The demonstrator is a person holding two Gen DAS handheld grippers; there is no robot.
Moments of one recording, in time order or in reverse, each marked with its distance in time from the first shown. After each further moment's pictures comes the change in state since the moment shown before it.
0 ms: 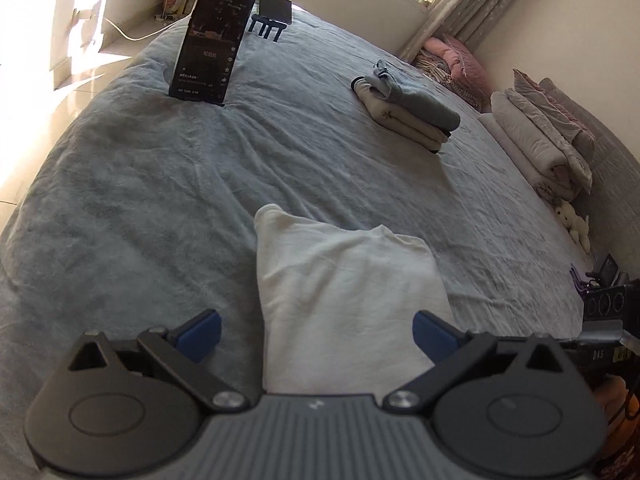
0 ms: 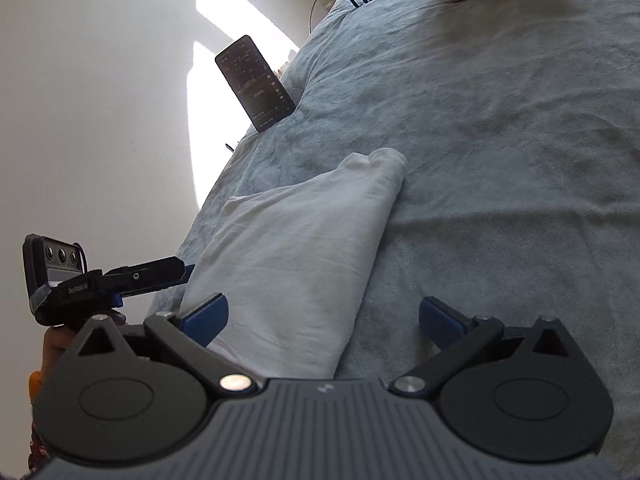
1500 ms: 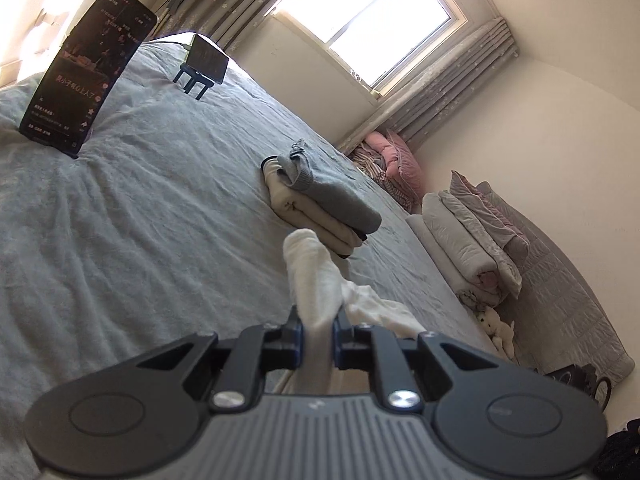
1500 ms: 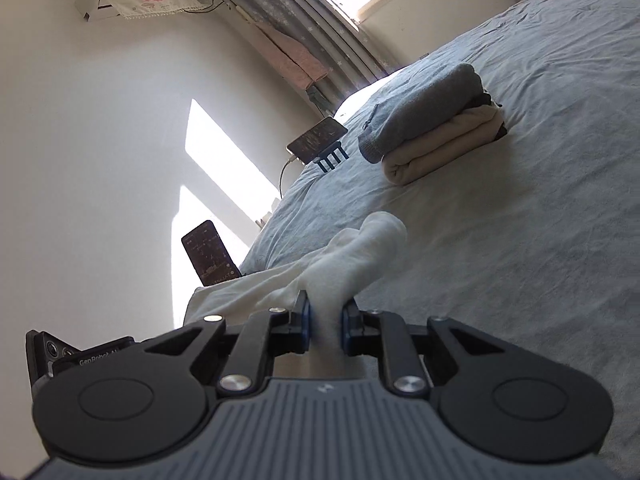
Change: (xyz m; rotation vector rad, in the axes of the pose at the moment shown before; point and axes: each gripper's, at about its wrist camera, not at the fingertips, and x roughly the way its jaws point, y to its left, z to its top) left arm 0.098 -0.086 0.054 -0.106 -0.275 -0.293; right arm -0.062 -0.059 0.088 -0.022 -0.450 -0.036
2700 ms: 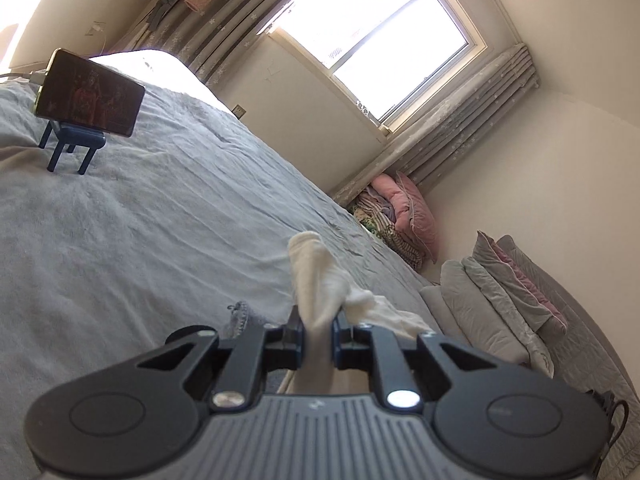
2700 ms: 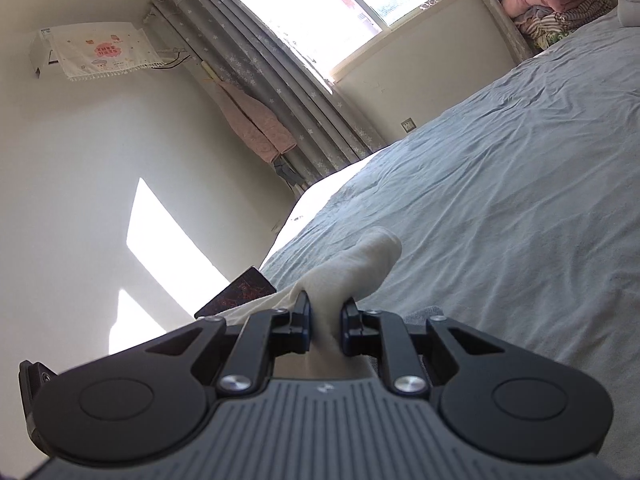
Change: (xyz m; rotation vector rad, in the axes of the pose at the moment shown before) left arm 0.301 -0.009 0.192 -0.020 -0.077 0.060; right arm 0.160 -0.112 0.242 -0.011 -0.143 -0.054
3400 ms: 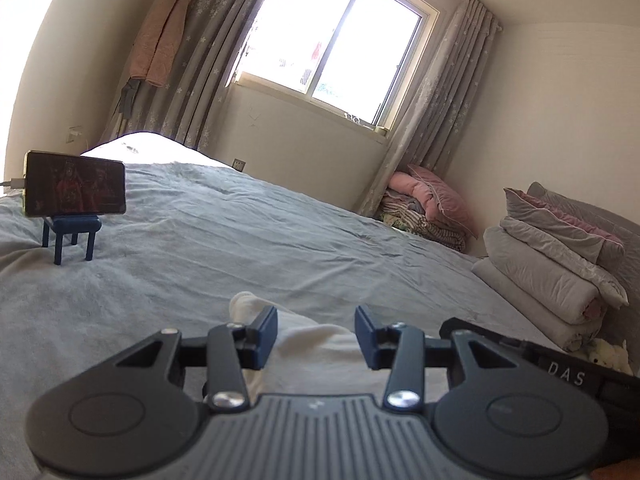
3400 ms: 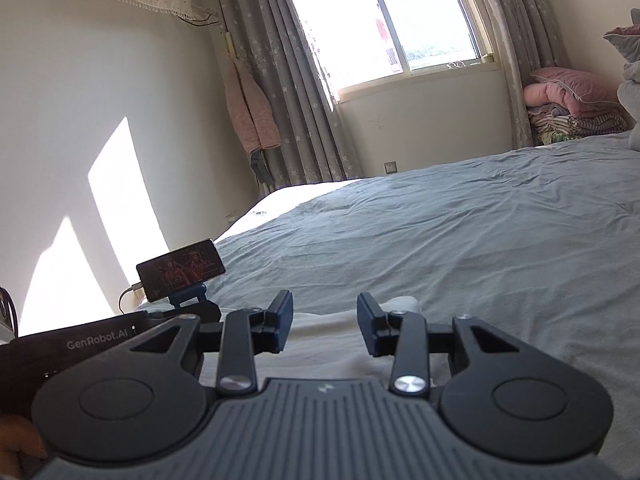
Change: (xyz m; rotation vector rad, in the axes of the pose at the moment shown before) left arm 0.017 -0.028 -0.027 0.346 -0.110 0.144; right arm -0.002 0.034 -0.030 -0.343 -0.050 -0.185
